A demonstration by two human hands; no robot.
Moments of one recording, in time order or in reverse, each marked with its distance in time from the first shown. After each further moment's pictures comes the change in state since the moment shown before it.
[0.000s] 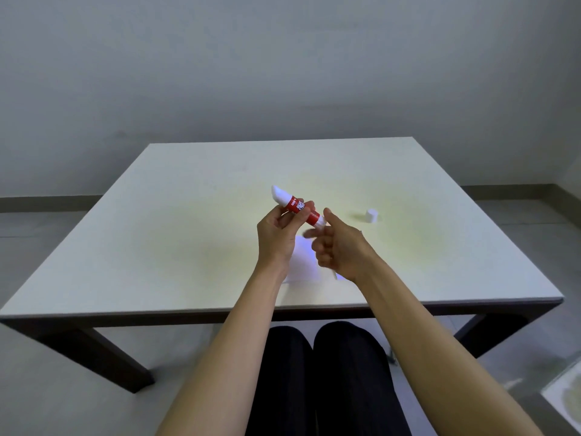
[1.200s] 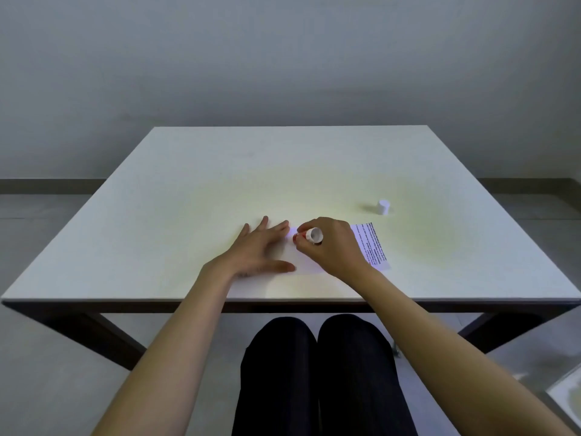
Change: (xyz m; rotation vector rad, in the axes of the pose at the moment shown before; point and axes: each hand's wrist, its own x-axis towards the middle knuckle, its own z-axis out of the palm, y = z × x) left_hand 0.022 -0.017 -0.090 1.303 -0.660 0.000; right_hand 0.007 0.028 0.018 -1.090 0.200 -0.630
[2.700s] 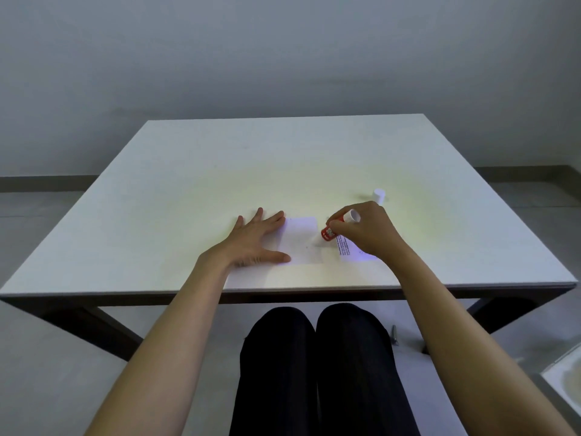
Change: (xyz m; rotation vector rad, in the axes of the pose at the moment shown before) left_hand -0.002 0.006 -0.004 -0.049 -0.047 -0.045; right_hand -0.003 0.026 -0.053 0.216 -0.079 0.216
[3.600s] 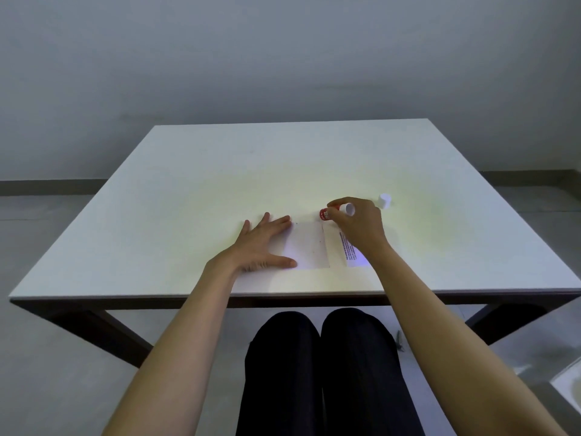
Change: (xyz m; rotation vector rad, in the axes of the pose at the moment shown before) left_hand -0.001 -0.002 0.002 -0.061 0.035 0.003; right_hand 0.021 -0.006 0.024 0.117 0.213 0.050
